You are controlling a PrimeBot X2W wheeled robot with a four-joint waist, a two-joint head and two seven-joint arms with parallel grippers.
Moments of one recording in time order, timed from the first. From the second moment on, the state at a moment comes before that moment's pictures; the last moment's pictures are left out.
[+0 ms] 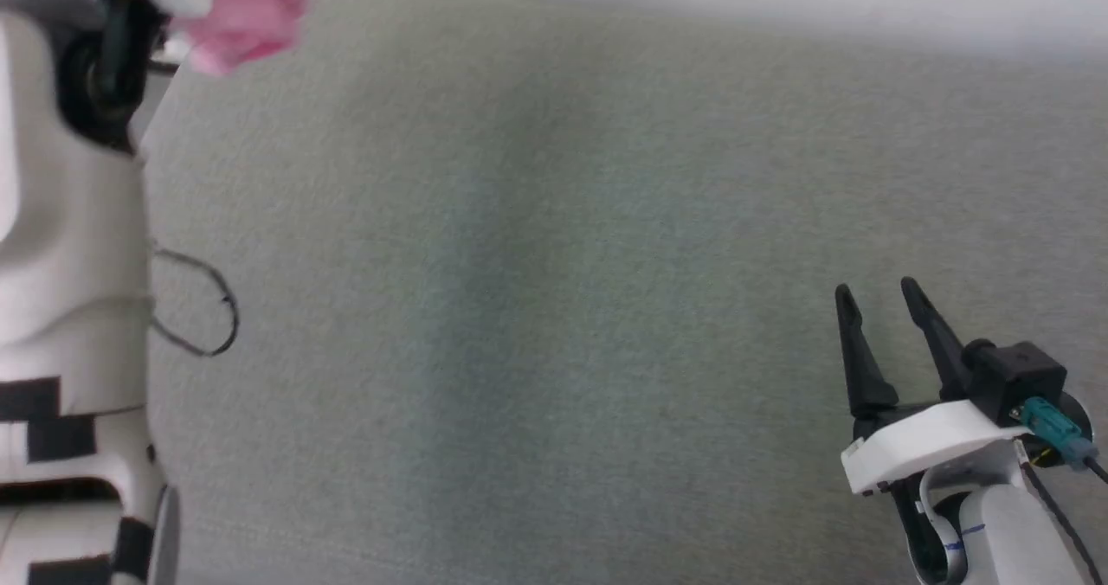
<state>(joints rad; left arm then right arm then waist) -1.04 0.31 -0.06 0.45 -0.40 0.00 0.20 -0.14 -0.06 -0.02 0.19 0.14 0.13 -0.19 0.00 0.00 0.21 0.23</state>
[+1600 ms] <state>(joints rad) -0.55 0.19 -0.16 0.37 -0.62 0.03 -0.02 -0.09 -0.05 -0.06 0.35 0.26 0.13 -0.26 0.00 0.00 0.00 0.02</state>
